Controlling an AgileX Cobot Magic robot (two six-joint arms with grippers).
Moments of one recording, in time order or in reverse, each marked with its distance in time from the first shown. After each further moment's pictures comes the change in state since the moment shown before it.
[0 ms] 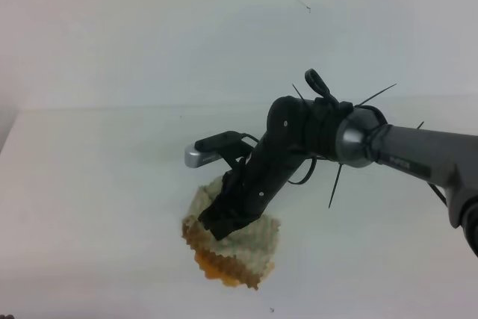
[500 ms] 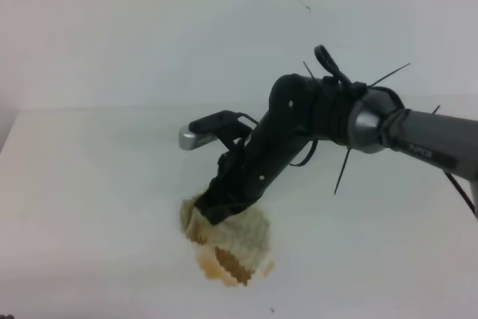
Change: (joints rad) left arm 0.000 0.000 0.000 0.000 0.000 0.000; right arm 0.007 -0.085 0.000 0.029 0.041 -0.017
